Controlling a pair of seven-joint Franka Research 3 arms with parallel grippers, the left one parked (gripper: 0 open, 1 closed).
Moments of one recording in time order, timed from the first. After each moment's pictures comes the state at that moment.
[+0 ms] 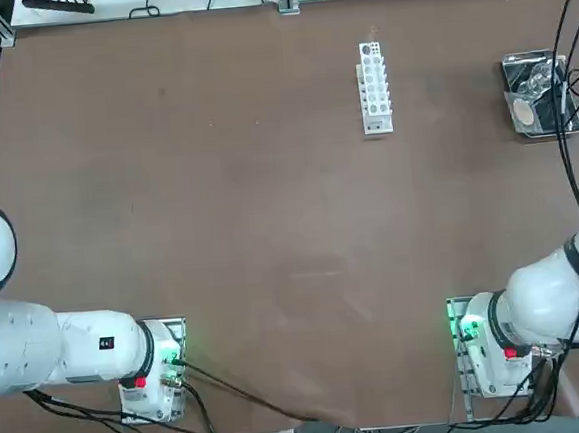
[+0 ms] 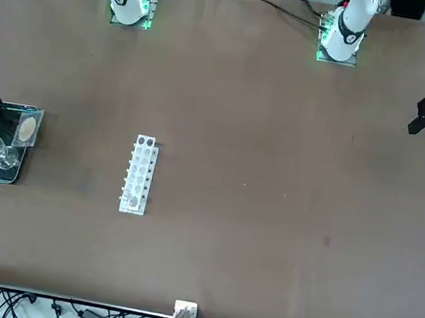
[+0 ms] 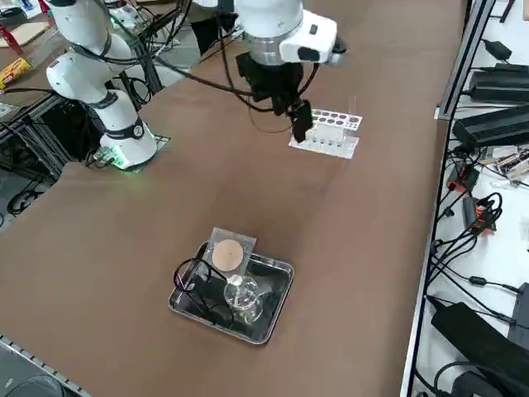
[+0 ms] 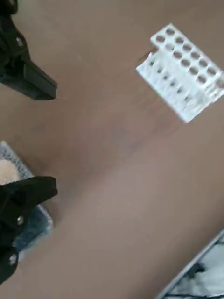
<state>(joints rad) -0.15 0.44 -0.15 -1.27 0.24 1.61 -1.09</state>
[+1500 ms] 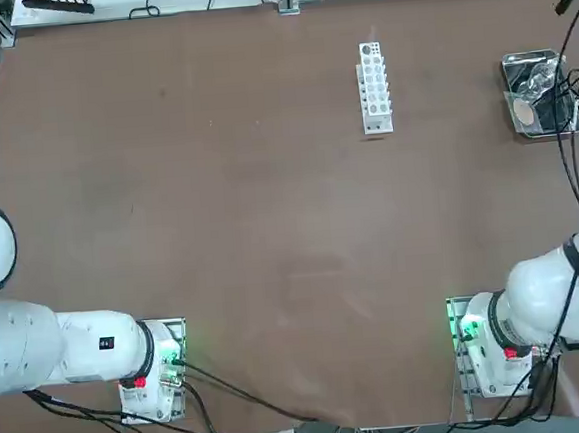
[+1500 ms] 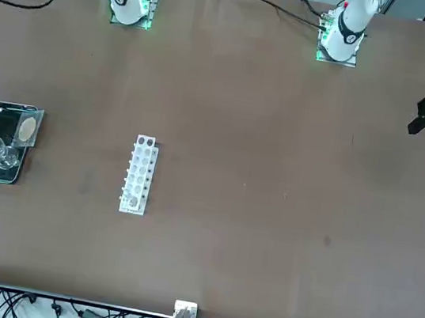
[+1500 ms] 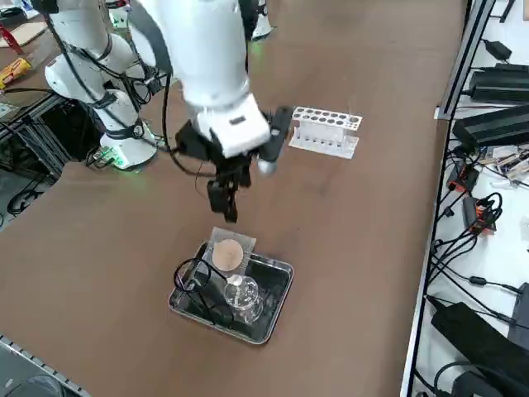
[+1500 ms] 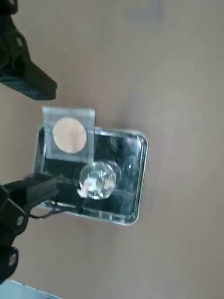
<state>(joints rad) -0.29 0.50 -0.20 -1.35 0.06 1.82 -0.63</state>
